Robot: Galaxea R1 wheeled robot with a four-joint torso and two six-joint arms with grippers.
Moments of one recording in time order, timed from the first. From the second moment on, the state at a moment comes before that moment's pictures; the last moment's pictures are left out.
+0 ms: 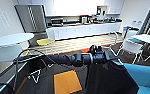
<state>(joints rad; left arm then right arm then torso) 0.05 2.87 -1.29 0.50 -0.12 -1.28 -1.56 3.09 -2.75 -0.51 0.11 0.52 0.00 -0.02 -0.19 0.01</state>
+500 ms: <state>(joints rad) 0.06 2.91 -1.31 0.51 -0.10 -1.28 -1.56 3.09 -2.75 -0.51 0.11 0.52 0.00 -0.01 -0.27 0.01</state>
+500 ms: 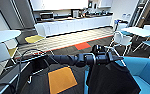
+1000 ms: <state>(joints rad) 0.06 2.92 -1.33 0.51 -0.09 -1.28 -1.55 3.09 -2.75 -0.51 0.11 0.52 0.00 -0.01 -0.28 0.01</state>
